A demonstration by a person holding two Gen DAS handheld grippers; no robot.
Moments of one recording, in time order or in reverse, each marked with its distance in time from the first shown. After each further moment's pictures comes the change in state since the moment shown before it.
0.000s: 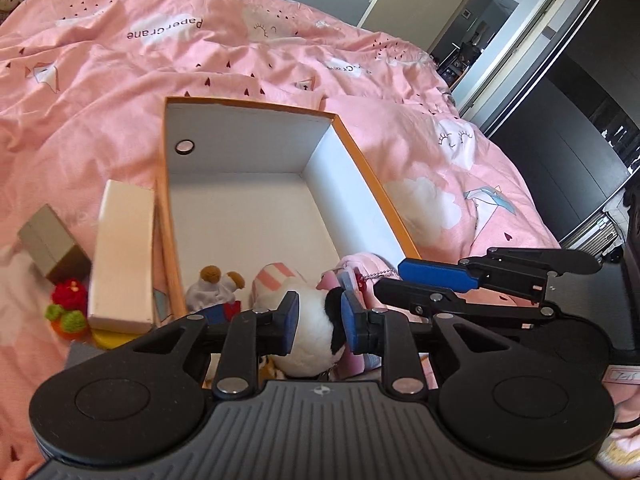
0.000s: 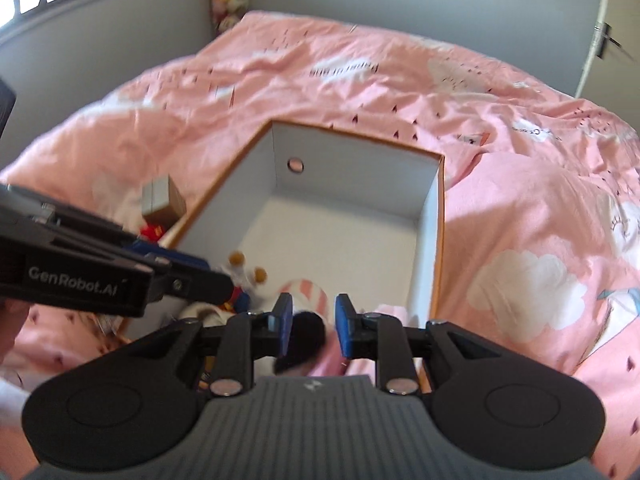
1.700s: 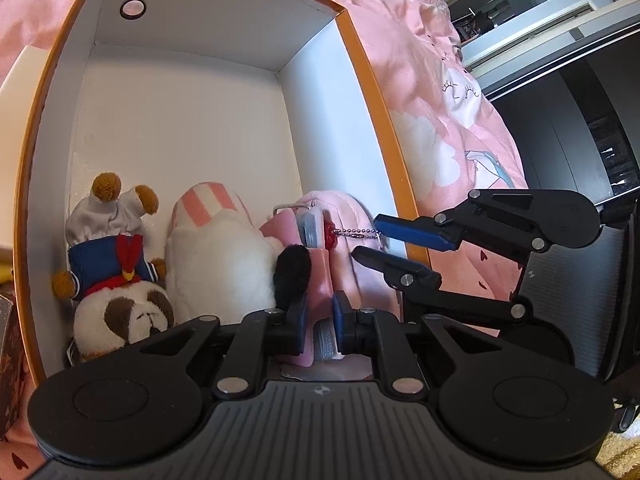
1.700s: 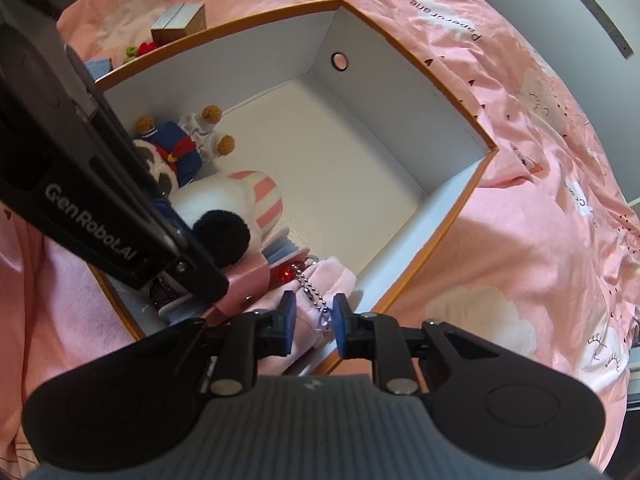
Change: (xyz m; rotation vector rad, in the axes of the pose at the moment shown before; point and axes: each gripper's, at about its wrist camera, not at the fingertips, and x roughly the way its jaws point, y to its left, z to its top) left arm 0.095 0.001 -0.006 -0.204 0.247 -0.159; right arm 0.061 -0.029 -0.003 -0.575 0.288 -0.030
